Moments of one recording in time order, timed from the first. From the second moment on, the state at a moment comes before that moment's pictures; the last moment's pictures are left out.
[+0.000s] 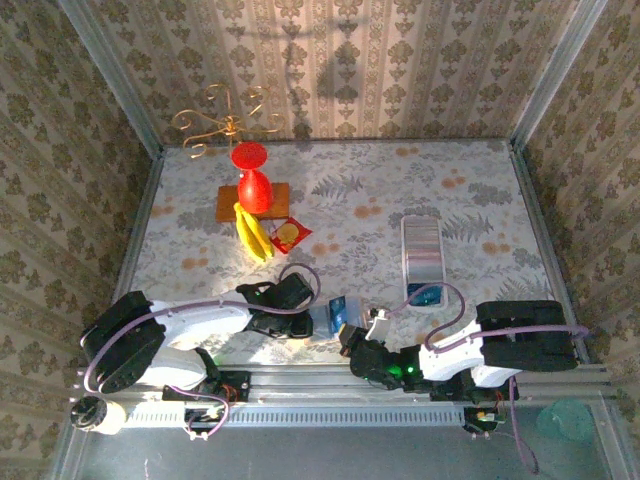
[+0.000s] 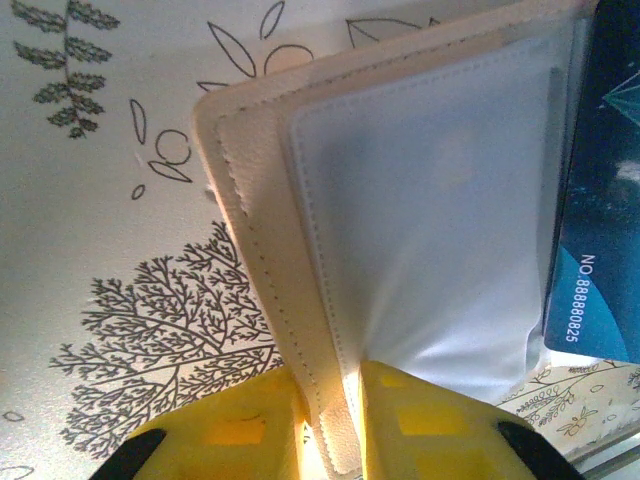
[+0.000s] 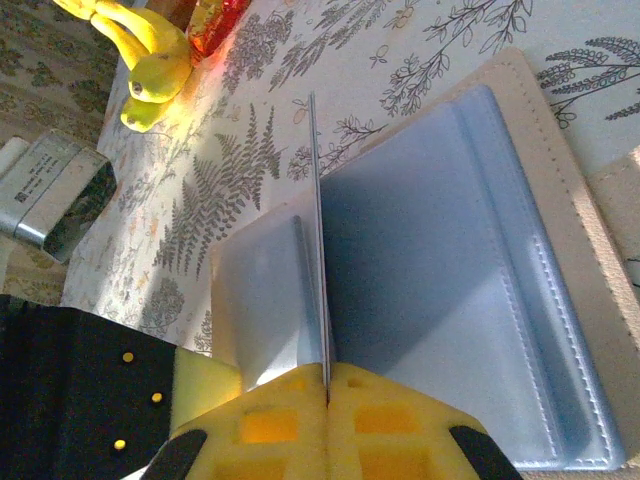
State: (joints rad) left arm -1.03 1.33 0.57 -0.44 0.17 -0.91; right arm 1.48 1.49 0.28 0.53 0.79 1.48
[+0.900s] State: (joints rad) left arm -1.03 1.33 0.57 -0.44 0.17 -0.91; right arm 1.47 1.46 0.33 0.44 0.81 1.50
